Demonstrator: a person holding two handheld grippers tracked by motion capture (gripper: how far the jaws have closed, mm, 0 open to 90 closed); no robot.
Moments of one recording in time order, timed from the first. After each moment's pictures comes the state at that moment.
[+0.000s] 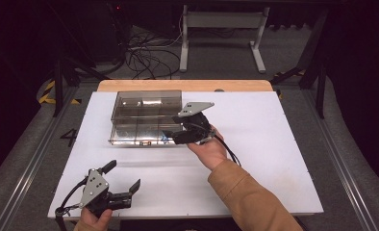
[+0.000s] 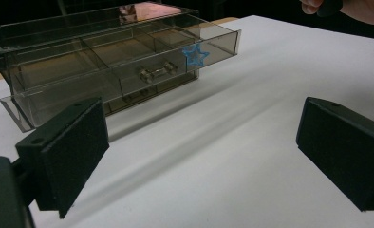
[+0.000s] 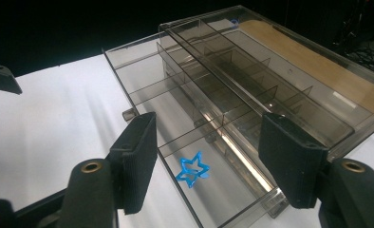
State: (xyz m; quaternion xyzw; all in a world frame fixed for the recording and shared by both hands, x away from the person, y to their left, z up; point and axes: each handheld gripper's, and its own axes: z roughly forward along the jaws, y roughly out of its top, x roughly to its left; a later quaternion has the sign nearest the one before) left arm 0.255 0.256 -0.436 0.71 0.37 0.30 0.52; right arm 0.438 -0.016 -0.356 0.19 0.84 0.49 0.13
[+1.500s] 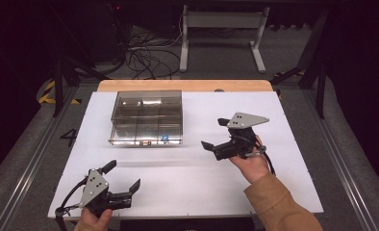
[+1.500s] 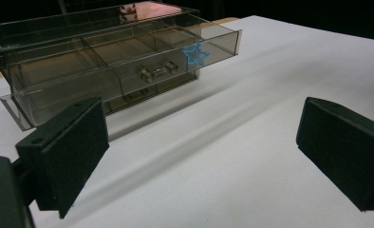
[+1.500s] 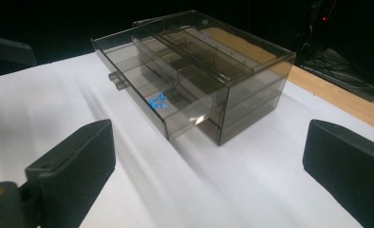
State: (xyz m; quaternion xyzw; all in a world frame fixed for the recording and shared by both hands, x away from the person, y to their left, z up) left arm 0.255 0.256 -0.436 0.71 0.37 0.30 0.52; right arm 0.398 -0.129 -0.353 0.23 0.81 0.51 0.17
